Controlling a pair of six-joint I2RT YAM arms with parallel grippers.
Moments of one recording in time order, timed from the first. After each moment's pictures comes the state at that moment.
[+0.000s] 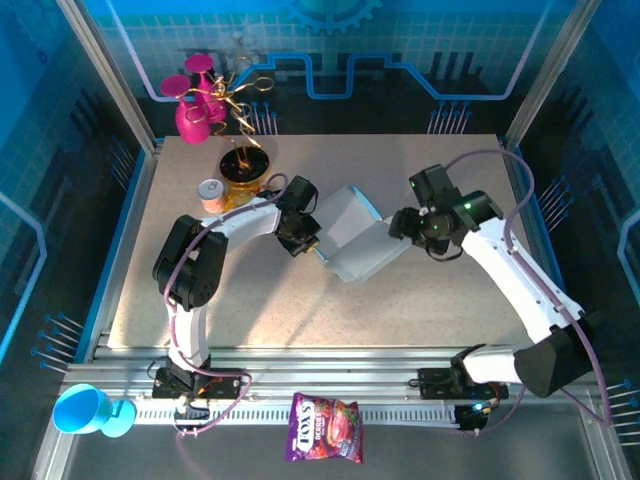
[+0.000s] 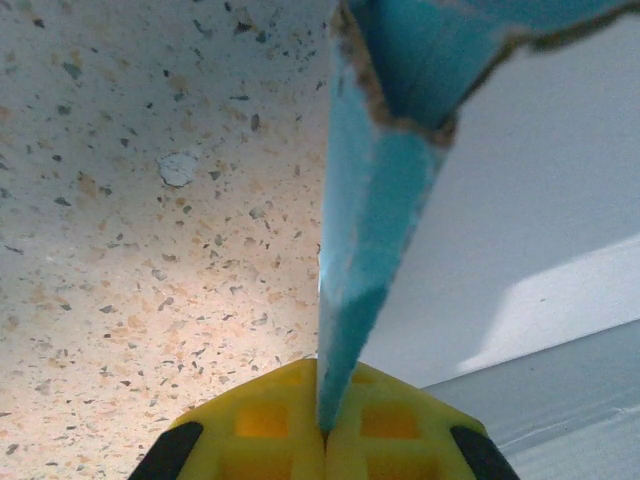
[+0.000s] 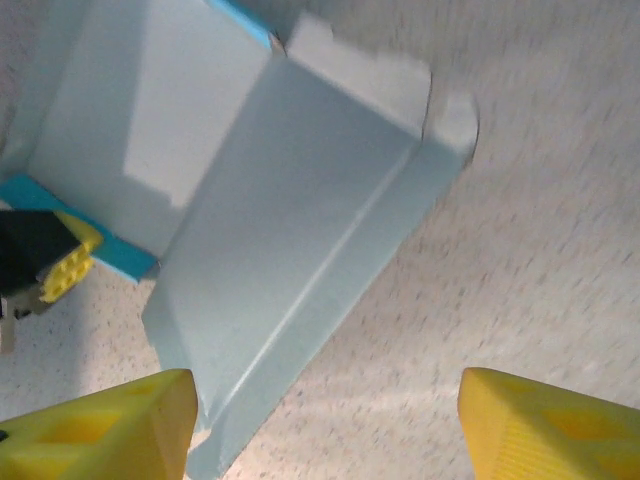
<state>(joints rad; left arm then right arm) -0.48 1.97 1.38 -0.66 0.21 -1.23 0.41 1.31 1.27 -1.12 0.00 0.79</state>
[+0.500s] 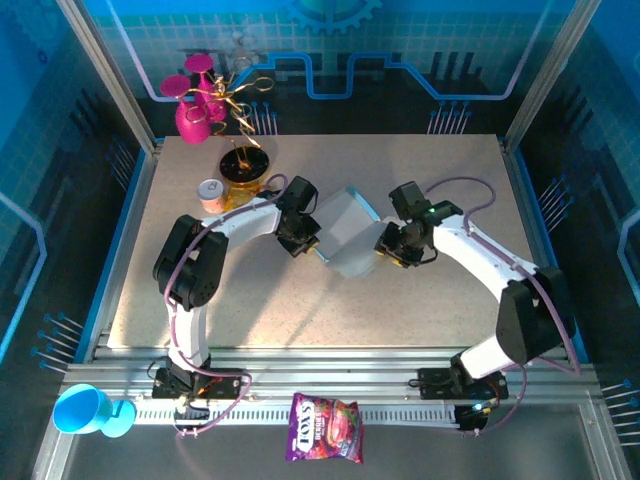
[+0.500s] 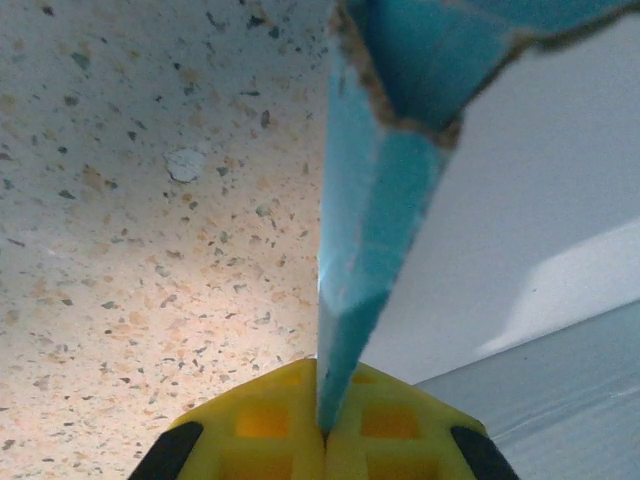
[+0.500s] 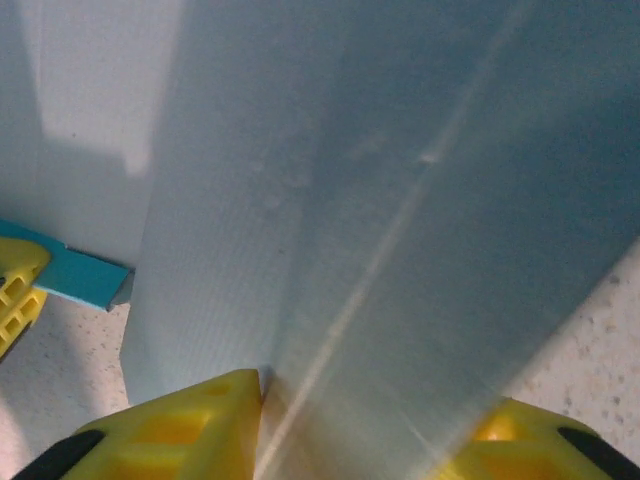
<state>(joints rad) -0.48 1.97 1.38 -0.66 0.22 -1.26 0.41 1.53 1.14 -0.87 -0.14 0.92</state>
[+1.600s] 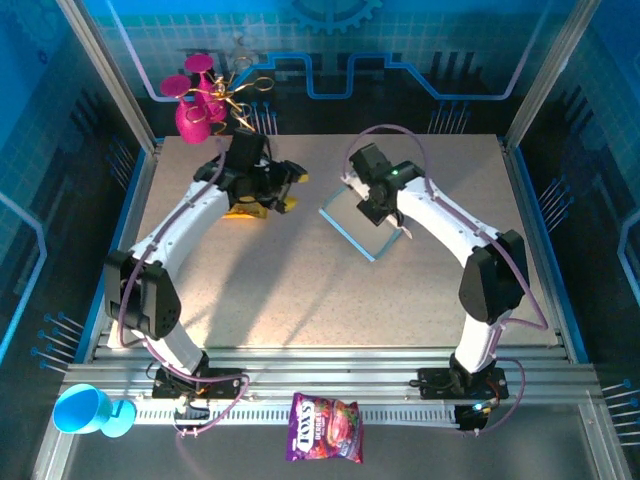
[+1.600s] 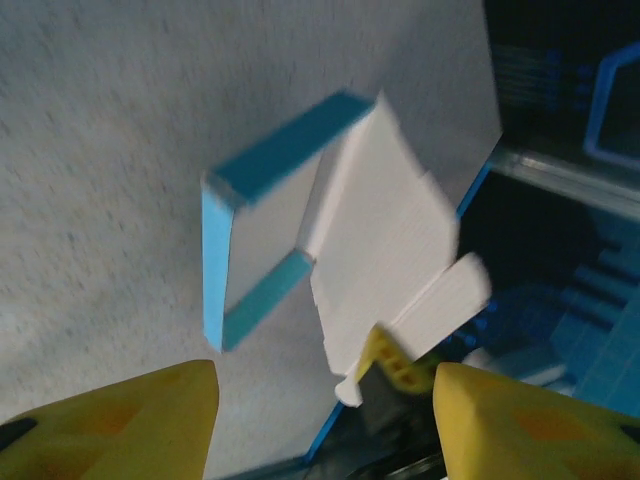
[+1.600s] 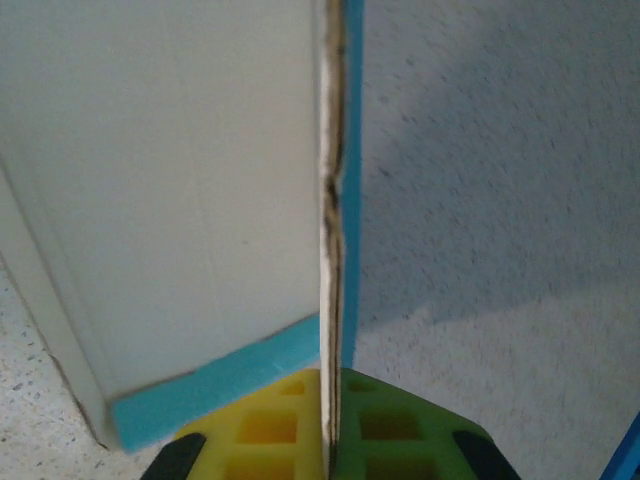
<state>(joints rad) -0.28 1.66 1.50 -0.65 0.43 -1.32 0.55 1.81 1.60 -0.94 0.33 -0.33</state>
